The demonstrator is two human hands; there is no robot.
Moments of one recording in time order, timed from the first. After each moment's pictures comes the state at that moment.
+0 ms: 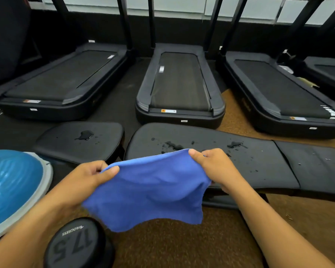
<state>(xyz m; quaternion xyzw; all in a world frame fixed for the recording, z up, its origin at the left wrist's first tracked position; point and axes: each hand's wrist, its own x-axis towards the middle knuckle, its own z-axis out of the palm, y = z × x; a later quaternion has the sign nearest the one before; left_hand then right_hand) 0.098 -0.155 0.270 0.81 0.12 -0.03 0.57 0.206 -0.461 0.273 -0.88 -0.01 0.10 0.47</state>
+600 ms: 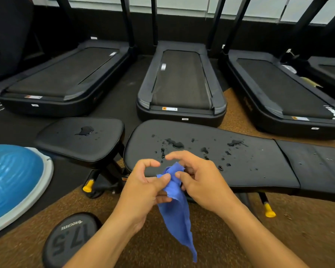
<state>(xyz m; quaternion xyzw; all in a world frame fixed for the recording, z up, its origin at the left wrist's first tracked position) 0.091 -0.290 0.266 0.62 0.17 -0.03 0.77 0.150 -0.448 0.272 -0.84 -0.27 0.04 0.46</state>
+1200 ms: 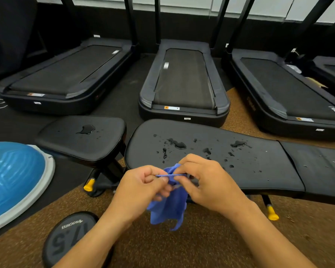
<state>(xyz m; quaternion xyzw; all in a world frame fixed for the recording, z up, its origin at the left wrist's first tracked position) 0.095 -0.270 0.263 0.76 0.09 0.00 0.65 0.159 -0.456 0.275 -0.87 -0.40 -0.06 0.30</state>
